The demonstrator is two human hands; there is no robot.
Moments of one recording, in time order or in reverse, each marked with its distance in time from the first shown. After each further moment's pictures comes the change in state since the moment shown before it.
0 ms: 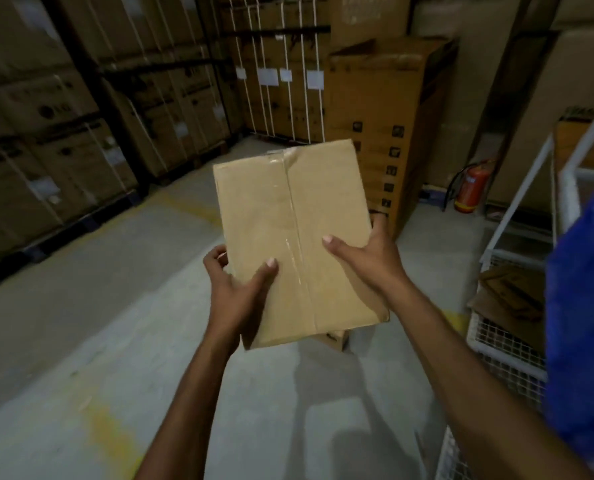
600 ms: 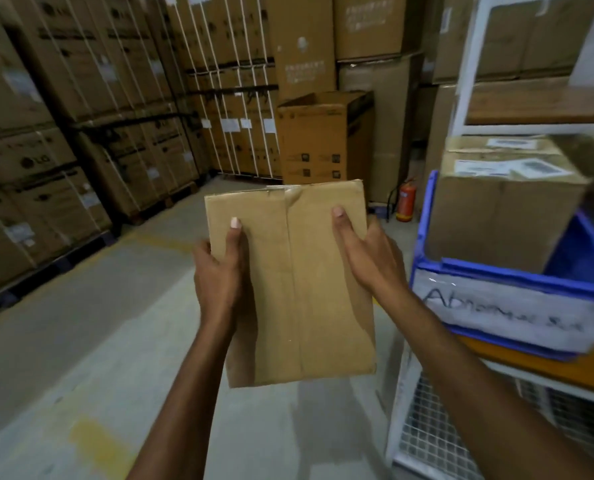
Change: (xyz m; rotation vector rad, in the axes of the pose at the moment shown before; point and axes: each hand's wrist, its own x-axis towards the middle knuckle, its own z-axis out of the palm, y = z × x) left_hand -0.278 0.111 -0.043 -0.076 0.106 0.133; right_hand -0.313 -0.073 -0.127 -0.108 0.265 -0.026
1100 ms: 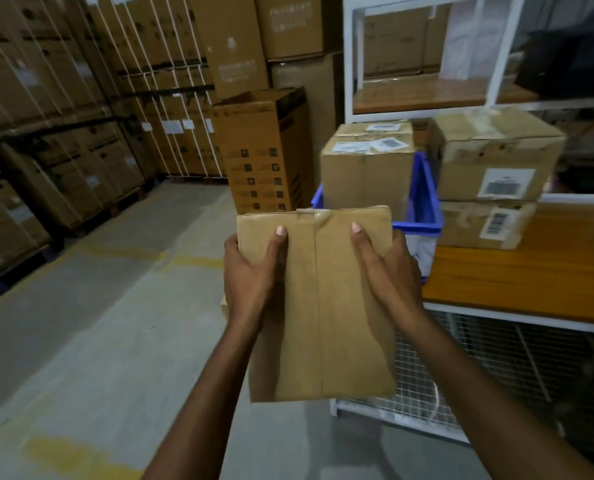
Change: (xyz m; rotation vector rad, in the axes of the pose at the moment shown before) left_hand -0.220 0.049 0.086 0.055 -0.227 0.023; right_hand -0.155 0.088 -0.196 0.036 0.267 0.142
